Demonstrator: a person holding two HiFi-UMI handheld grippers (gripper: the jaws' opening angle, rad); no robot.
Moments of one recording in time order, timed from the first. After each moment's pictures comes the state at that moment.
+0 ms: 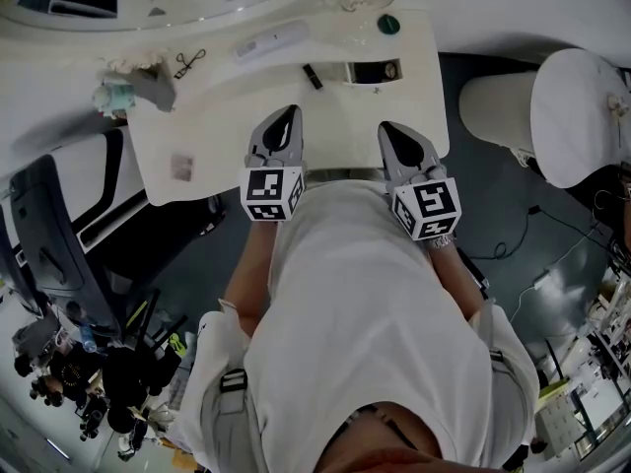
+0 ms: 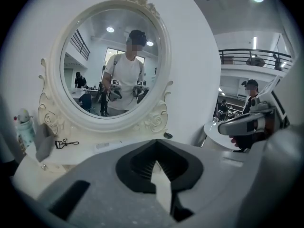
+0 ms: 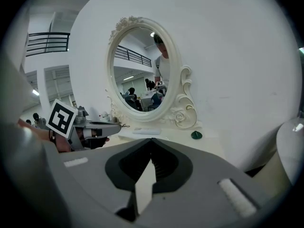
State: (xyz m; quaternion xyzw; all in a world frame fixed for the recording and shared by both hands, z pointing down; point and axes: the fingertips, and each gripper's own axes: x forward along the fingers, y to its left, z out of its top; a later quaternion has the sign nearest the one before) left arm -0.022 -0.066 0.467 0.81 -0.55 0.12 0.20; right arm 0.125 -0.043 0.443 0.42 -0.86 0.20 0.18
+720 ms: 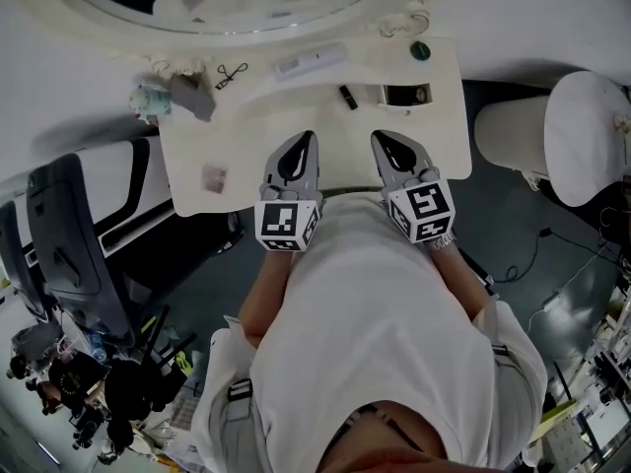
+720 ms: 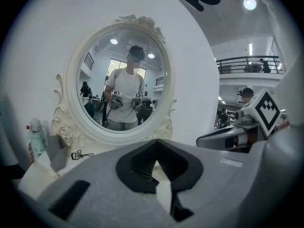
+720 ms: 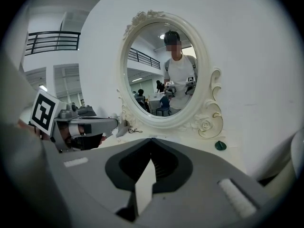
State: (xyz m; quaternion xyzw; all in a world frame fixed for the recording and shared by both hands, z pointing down) left arm -0.081 -0.038 0.417 0.81 -0.56 0.07 0.16; right arm 0.026 -0.046 0.429 0.38 -0.89 0.17 0.17
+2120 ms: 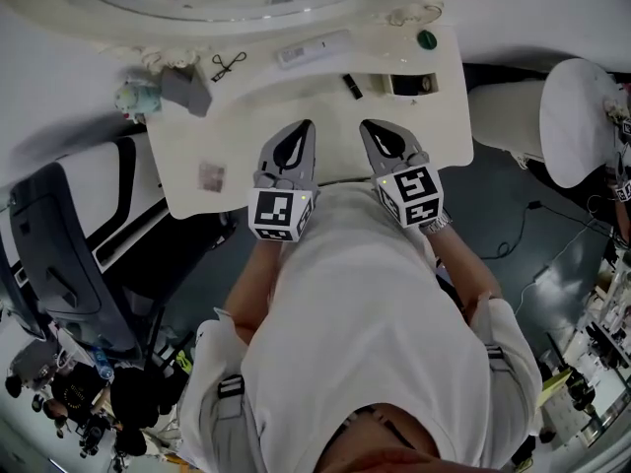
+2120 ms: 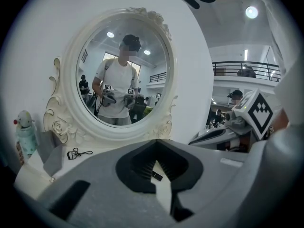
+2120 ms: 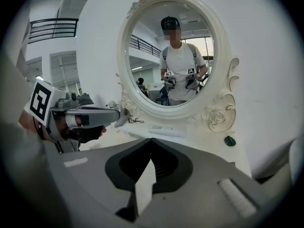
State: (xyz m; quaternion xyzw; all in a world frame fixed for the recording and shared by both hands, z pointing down) left arm -0.122 -0.053 0.443 0.84 -0.51 0.07 0.18; right arm -0.031 -0.055 0.468 0.38 -0.87 0.17 0.25
